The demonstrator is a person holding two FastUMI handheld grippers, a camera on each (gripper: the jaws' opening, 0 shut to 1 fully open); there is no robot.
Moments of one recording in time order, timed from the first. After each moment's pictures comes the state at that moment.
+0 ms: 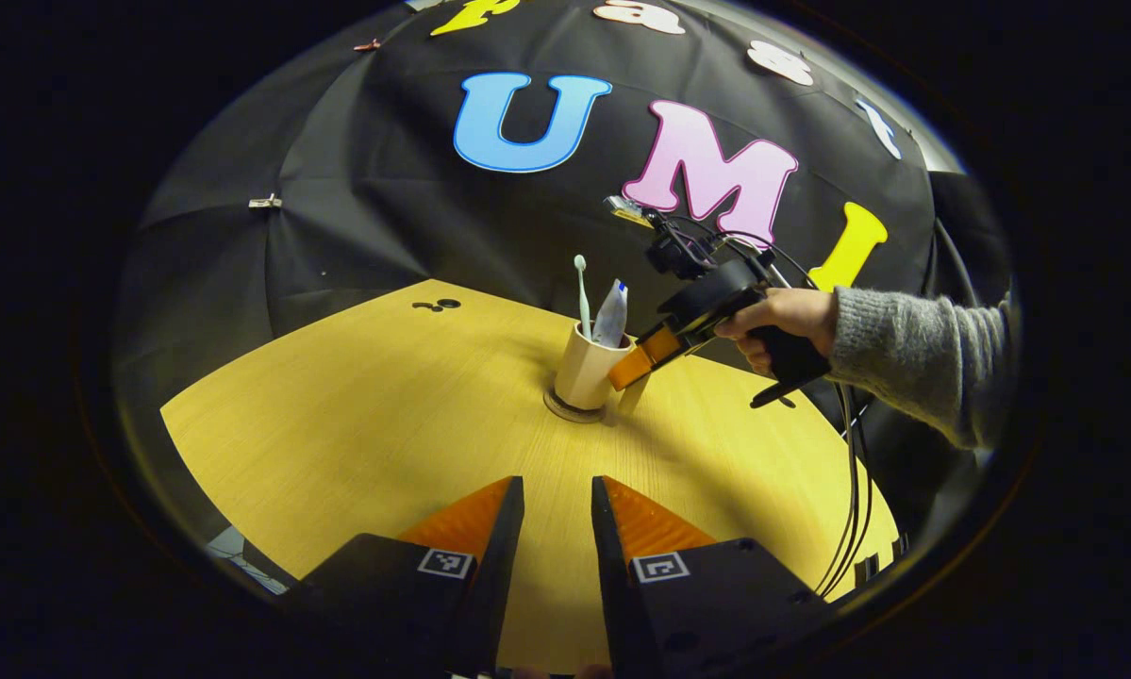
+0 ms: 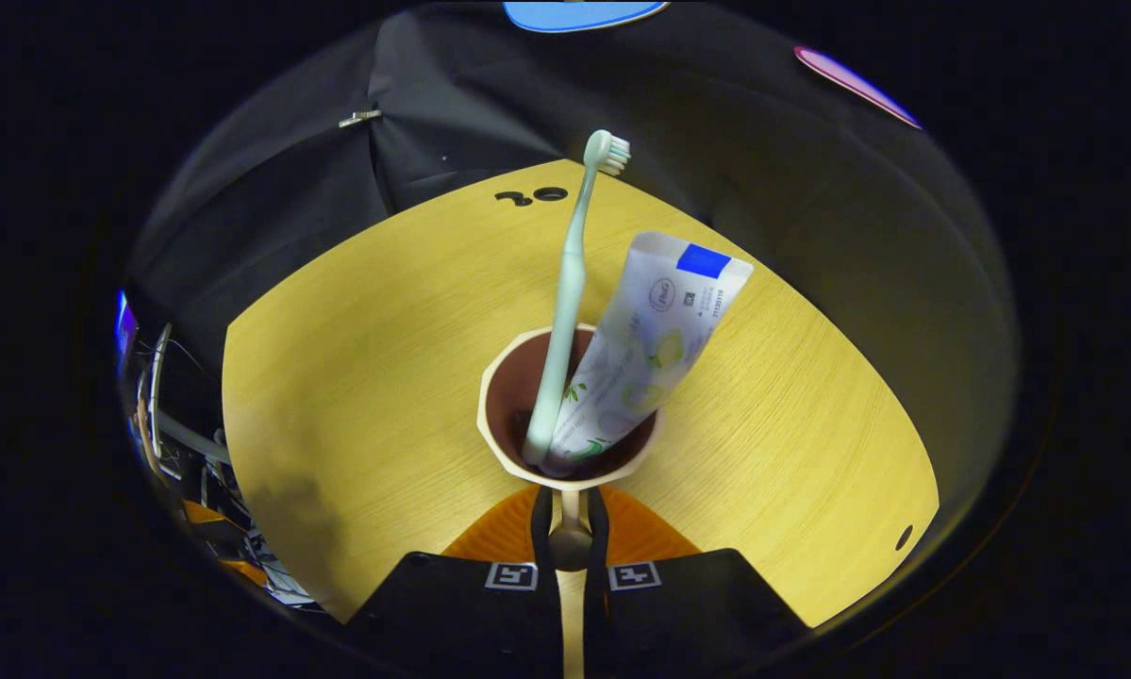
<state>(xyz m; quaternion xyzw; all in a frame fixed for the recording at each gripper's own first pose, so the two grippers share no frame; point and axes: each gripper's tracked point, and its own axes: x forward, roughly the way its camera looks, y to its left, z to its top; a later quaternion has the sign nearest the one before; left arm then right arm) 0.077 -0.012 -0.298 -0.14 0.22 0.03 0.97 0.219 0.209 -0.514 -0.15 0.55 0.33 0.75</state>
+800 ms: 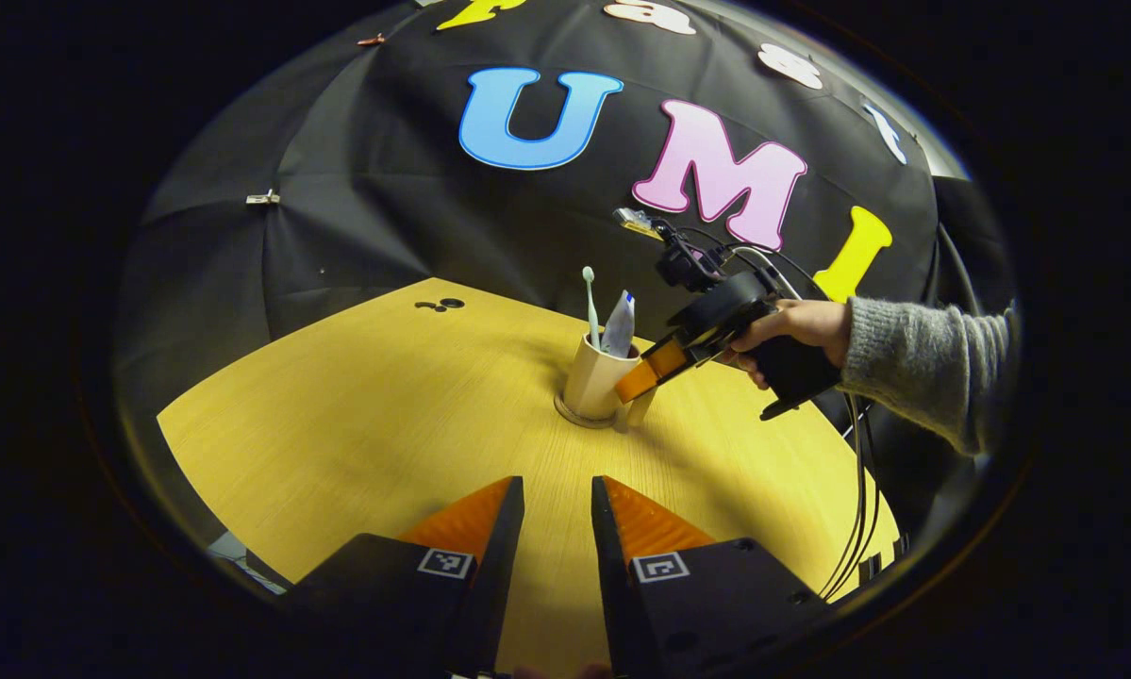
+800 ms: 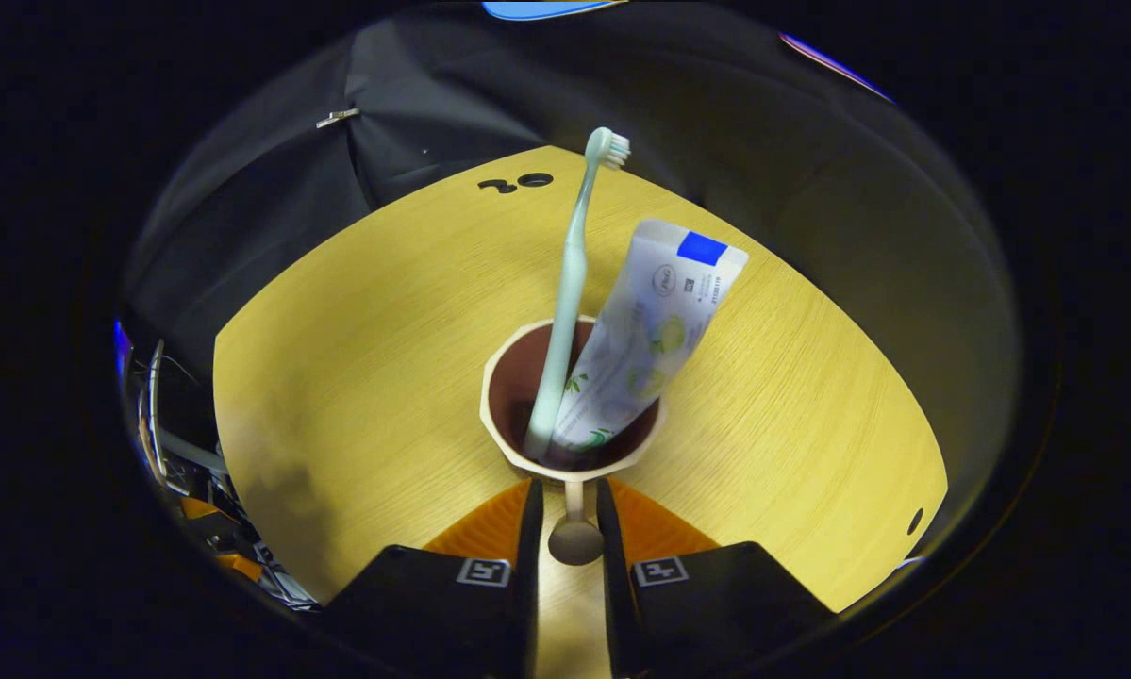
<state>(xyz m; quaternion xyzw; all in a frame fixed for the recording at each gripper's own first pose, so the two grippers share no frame) 0.084 0.007 -0.298 -0.15 0.22 0.03 0.96 0.212 0.203 -0.515 -0.15 0.56 0.31 0.75</state>
